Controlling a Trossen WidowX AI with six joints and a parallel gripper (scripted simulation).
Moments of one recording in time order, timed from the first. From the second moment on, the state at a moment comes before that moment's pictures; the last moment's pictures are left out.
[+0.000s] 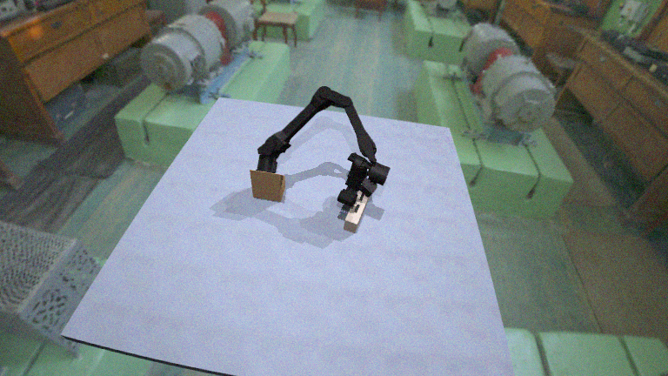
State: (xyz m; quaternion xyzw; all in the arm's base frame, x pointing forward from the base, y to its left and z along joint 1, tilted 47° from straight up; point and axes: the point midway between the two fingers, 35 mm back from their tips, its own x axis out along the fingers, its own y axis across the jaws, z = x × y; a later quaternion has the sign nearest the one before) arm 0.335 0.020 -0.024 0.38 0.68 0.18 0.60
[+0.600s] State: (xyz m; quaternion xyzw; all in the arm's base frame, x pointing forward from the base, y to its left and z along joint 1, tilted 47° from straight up) arm 0.335 0.020 -0.024 0.38 0.68 0.18 0.60
